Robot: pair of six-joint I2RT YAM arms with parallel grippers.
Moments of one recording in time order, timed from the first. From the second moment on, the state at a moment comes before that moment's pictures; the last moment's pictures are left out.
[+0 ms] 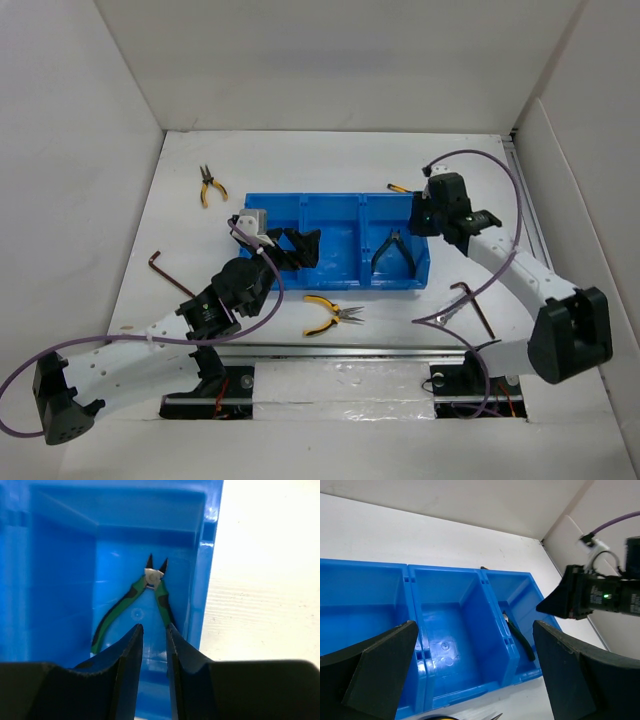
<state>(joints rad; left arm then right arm) -1.02 0.76 0.59 0.17 -0.65 -0.45 0.34 1.40 1.00 -0.39 0.08 0.27</state>
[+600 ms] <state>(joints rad) -1.02 0.79 0.59 0.17 -0.65 -0.46 0.12 1.44 1.49 -0.26 0.02 0.23</state>
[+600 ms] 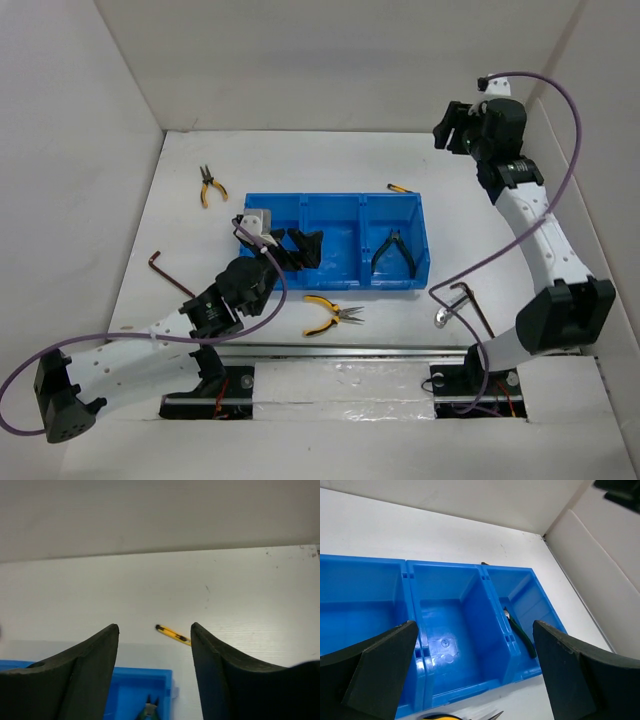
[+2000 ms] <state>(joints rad) -1.02 0.73 0.59 0.17 -0.53 -0.48 -0.01 2.30 2.10 -0.75 -0.35 -0.43</state>
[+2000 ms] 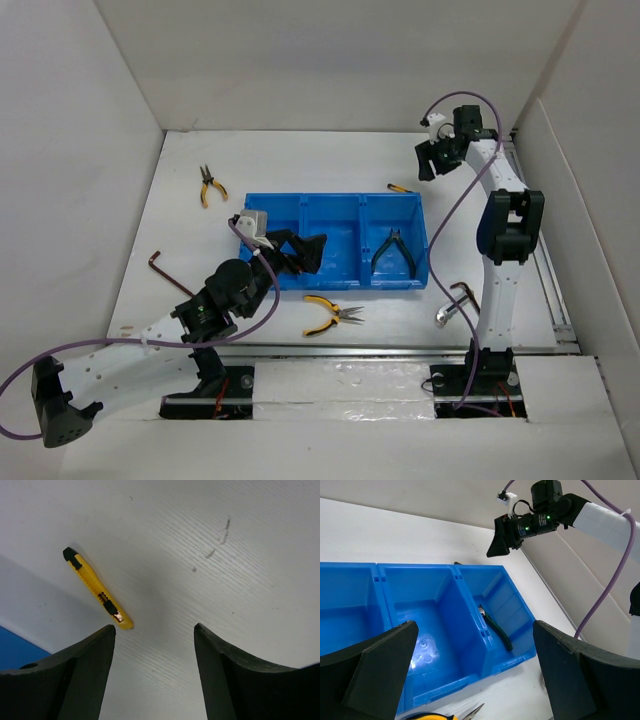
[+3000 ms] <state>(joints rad) -1.02 0.70 0.58 0.16 -0.57 -0.48 0.10 2.44 2.21 -0.90 -0.22 -0.47</state>
